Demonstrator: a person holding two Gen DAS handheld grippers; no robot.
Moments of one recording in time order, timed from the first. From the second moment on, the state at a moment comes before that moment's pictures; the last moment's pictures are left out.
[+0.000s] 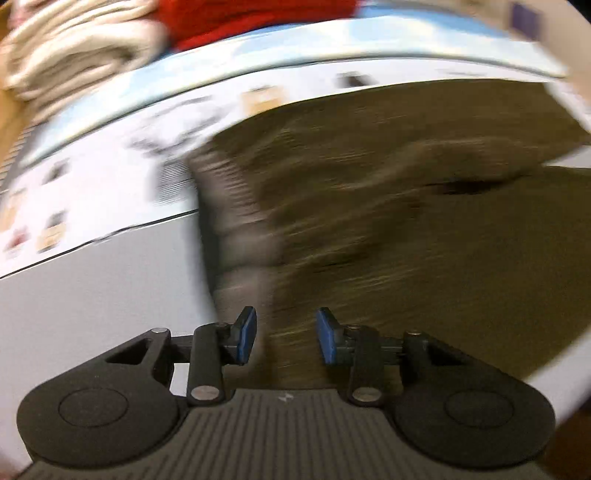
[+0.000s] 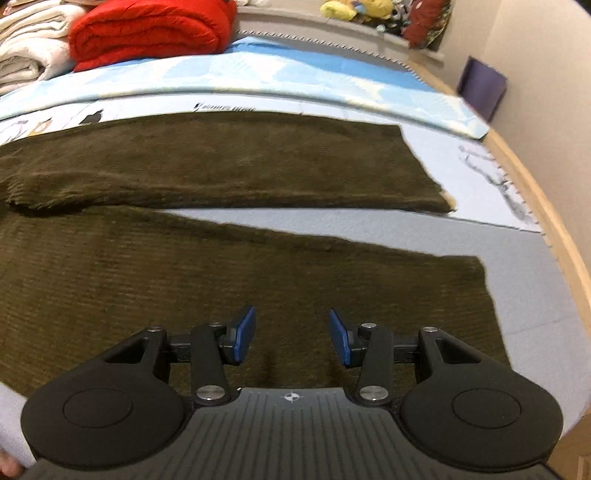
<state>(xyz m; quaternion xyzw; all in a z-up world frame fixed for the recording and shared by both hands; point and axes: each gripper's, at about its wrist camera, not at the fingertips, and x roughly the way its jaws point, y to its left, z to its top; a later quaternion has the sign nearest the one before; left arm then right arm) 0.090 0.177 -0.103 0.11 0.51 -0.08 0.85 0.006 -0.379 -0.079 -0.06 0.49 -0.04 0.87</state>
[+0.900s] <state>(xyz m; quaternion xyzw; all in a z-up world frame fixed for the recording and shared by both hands) 0.092 0.140 -0.117 0.16 0.50 -0.12 0.84 0.009 -0.347 -0.105 -0.12 0.53 0.05 0.84</state>
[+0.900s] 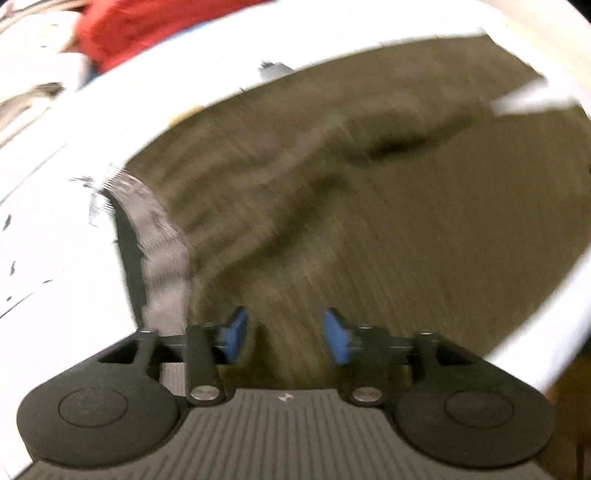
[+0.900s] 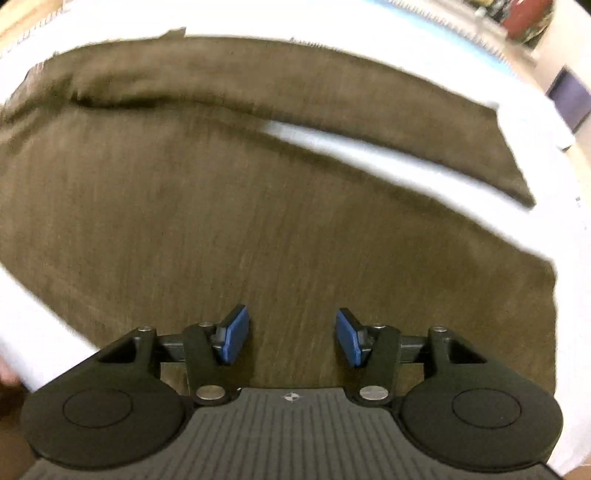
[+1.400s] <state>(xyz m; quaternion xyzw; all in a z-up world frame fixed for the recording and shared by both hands) 0.108 0.143 -0.093 0.12 0.46 -0.05 0.88 0.041 -0.350 -0.067 -0.06 0.42 -0.04 0.91</state>
